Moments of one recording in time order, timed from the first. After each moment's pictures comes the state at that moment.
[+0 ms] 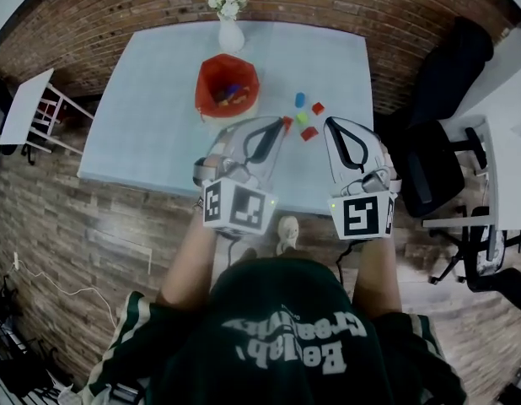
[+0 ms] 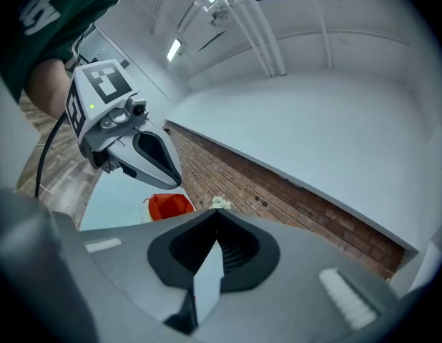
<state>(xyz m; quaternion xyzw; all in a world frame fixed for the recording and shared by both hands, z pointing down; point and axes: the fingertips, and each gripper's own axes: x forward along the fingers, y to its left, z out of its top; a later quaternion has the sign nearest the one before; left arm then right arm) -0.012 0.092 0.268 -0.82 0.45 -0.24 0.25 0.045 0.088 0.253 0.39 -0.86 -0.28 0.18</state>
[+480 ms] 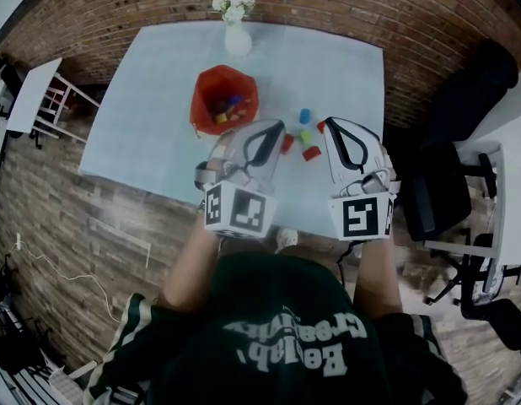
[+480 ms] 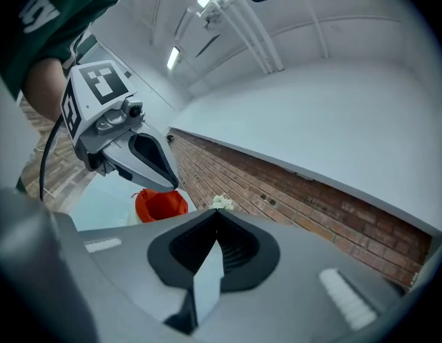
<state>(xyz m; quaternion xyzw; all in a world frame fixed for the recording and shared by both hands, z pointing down) -0.004 0.005 0.290 -0.81 0.48 -0.27 0.22 0.051 -0.007 0.271 0.35 -0.88 -0.28 0.16</state>
